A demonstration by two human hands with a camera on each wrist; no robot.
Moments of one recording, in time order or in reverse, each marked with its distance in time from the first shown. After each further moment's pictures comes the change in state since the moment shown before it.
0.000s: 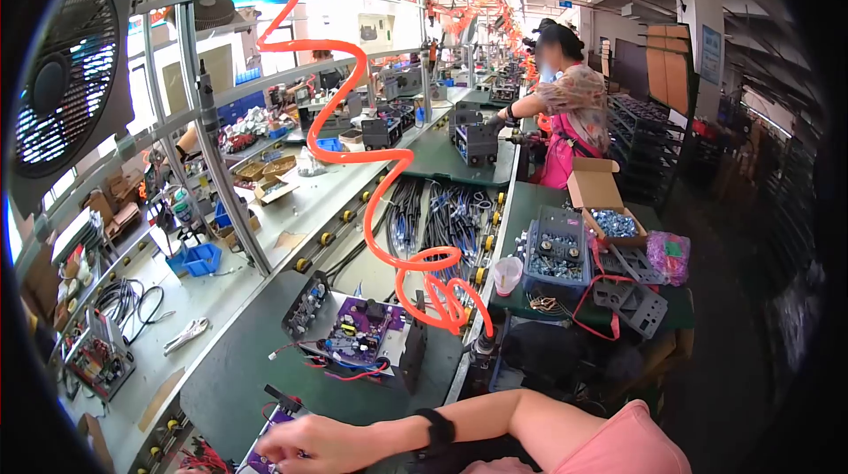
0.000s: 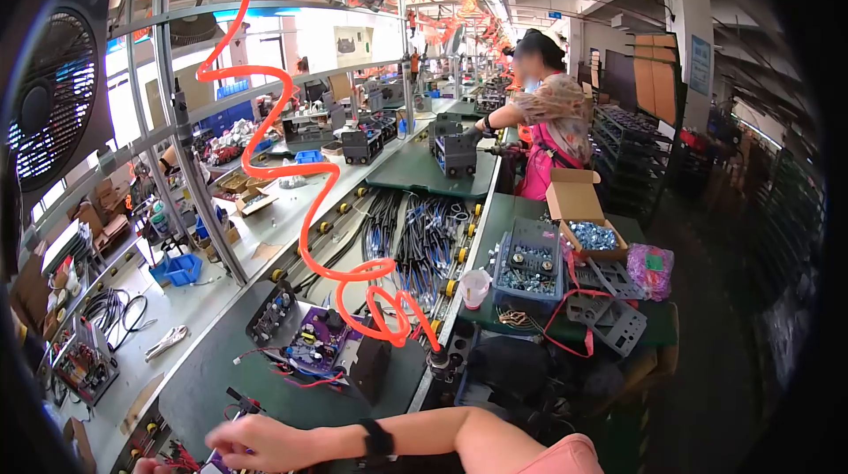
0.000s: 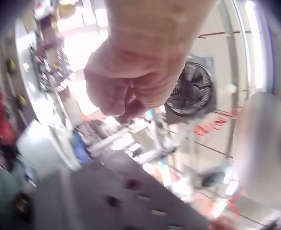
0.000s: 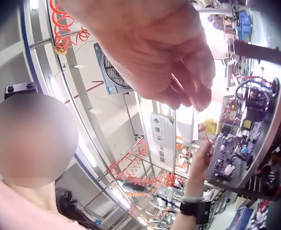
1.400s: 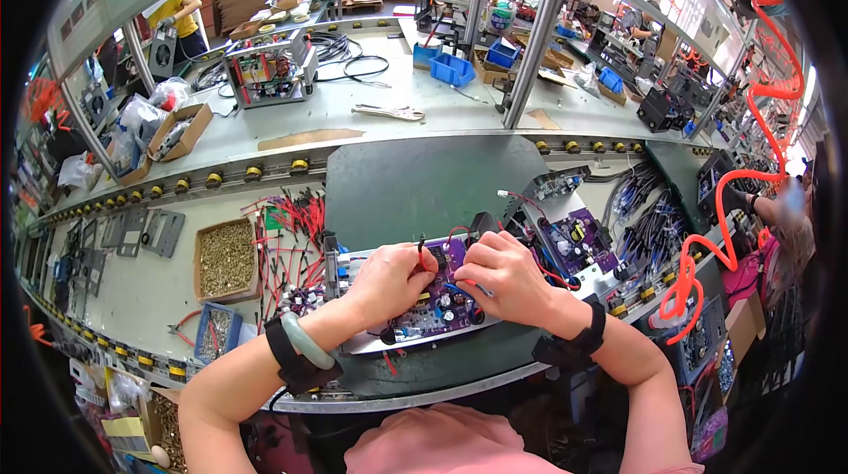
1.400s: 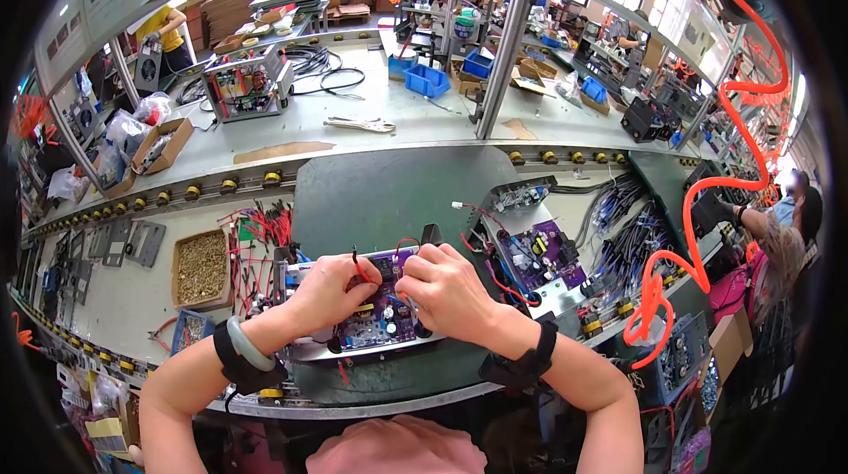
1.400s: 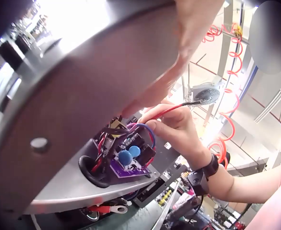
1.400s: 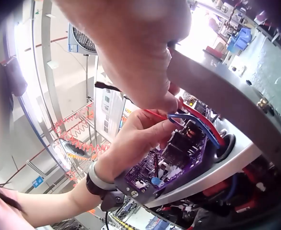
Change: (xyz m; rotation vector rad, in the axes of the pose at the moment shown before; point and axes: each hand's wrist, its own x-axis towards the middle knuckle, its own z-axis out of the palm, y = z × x) left_hand 0.033 -0.056 0.098 0.288 -0.130 0.285; right_hand 0.029 0.055 -0.021 -0.815 -0.363 -0.385
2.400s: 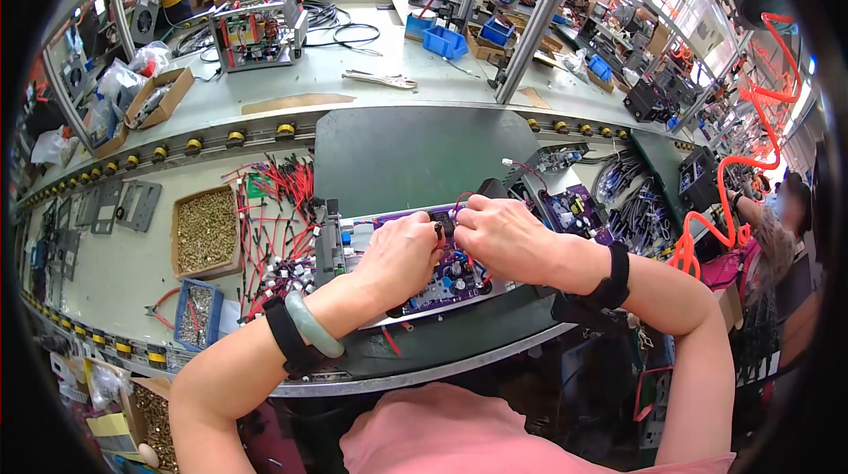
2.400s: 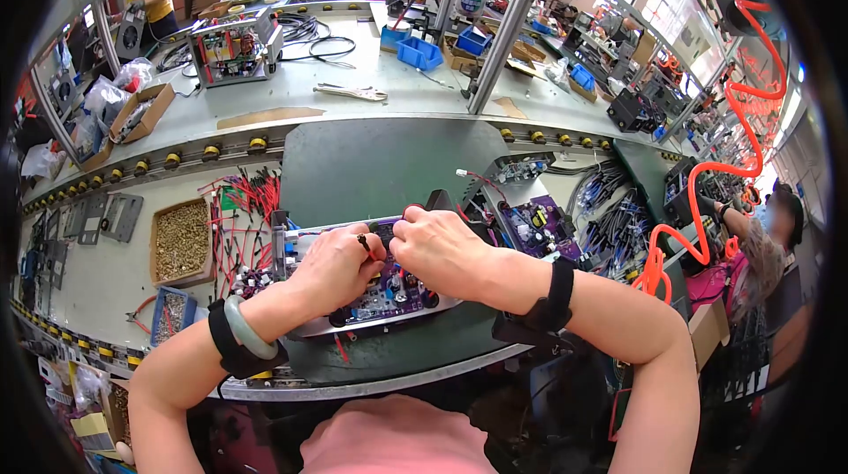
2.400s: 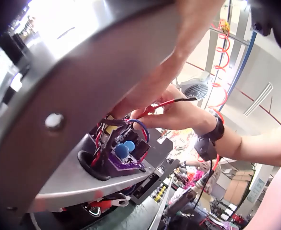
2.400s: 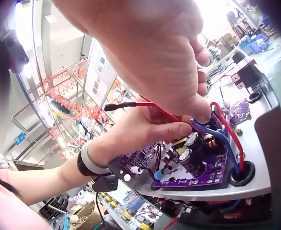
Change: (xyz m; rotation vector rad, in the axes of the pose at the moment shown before) left_hand -0.011 0.000 0.006 0.099 -0.109 -0.058; right_hand 0.037 -0.009 -0.009 -0.274 -0.486 -0.090
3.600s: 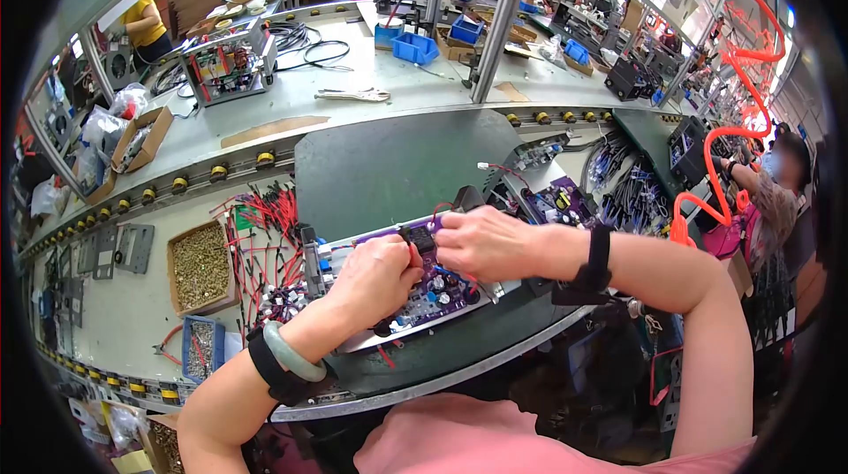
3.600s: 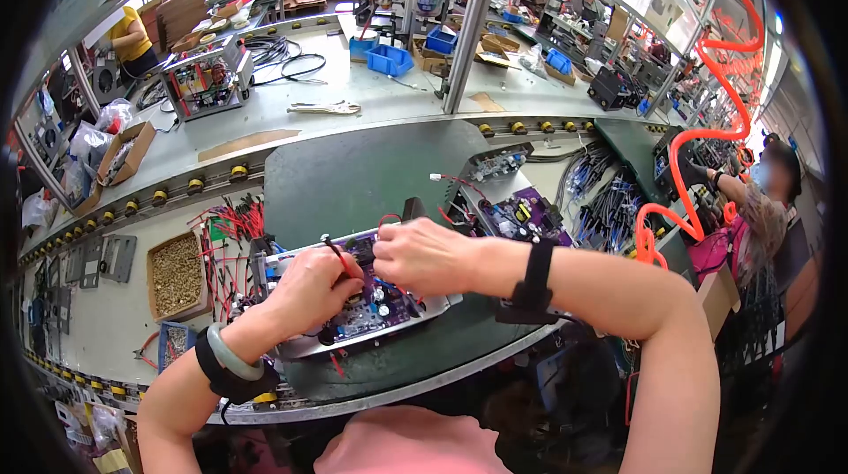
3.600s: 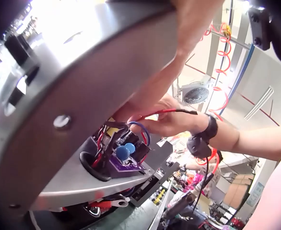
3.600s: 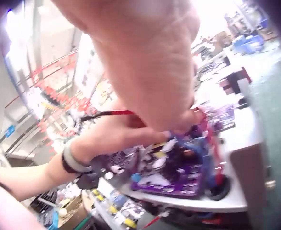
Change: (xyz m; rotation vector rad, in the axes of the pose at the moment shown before) left_hand 0.003 0.005 -0.015 -0.044 -0.104 0.003; right_hand -0.007 0.024 0.019 0.113 0.049 -0.196
